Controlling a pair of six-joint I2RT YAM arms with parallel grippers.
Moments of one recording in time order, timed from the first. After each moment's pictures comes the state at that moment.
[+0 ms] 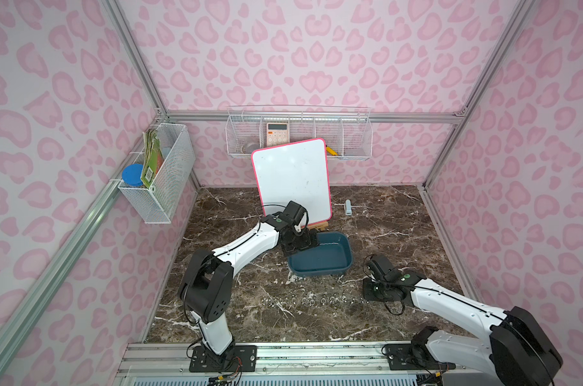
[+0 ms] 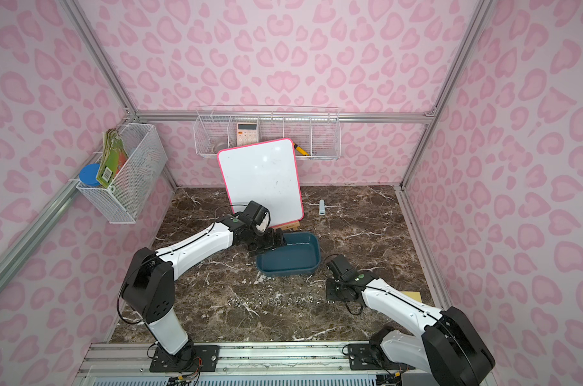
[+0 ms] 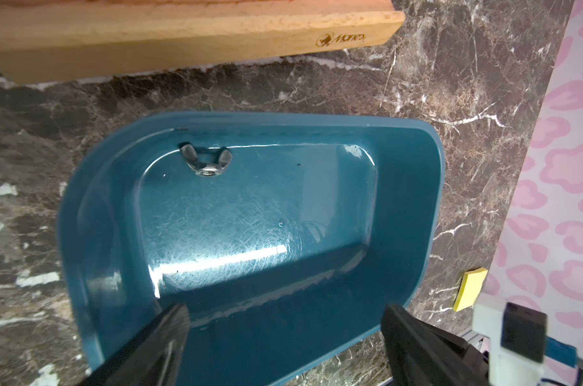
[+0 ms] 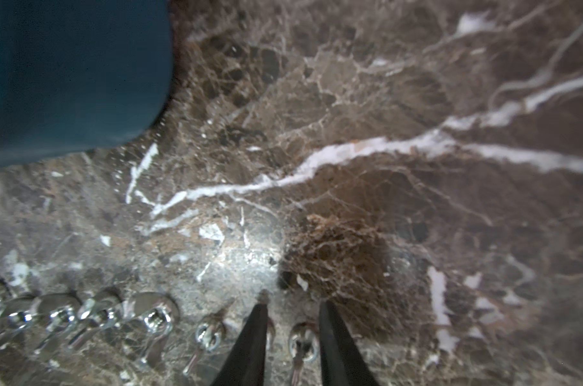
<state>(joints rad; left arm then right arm) -0.56 1.77 1.35 -0.66 0.26 -0.74 0.65 1.16 0.54 -0.54 0.01 0.65</state>
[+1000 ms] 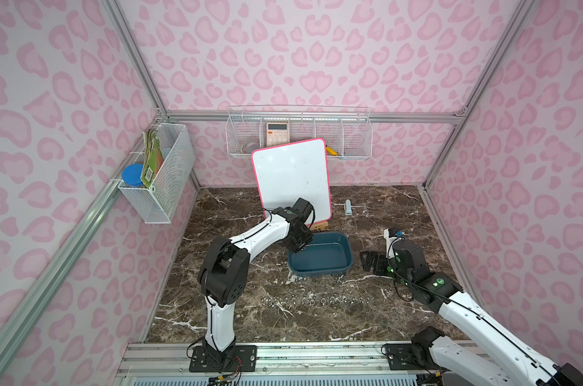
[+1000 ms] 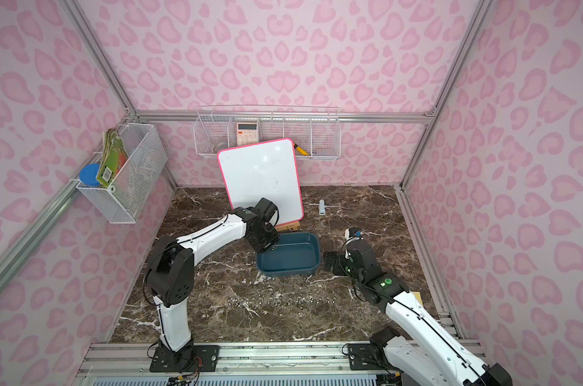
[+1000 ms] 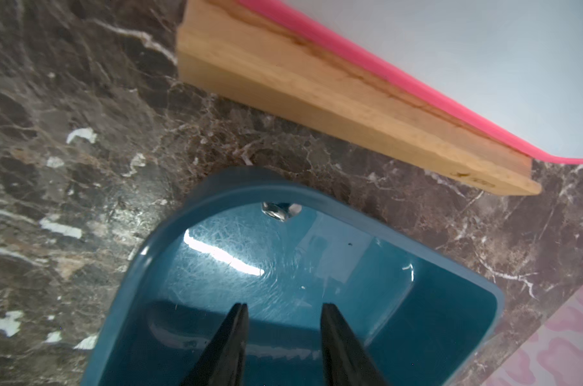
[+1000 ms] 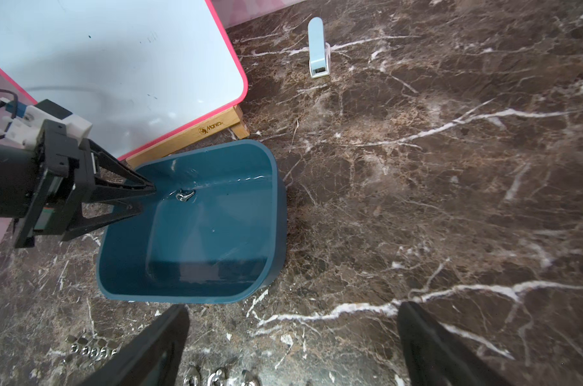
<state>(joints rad) -0.56 1.96 1.55 -0.83 0.06 -1.21 0.53 0.87 0.64 -0.42 0.08 0.50</state>
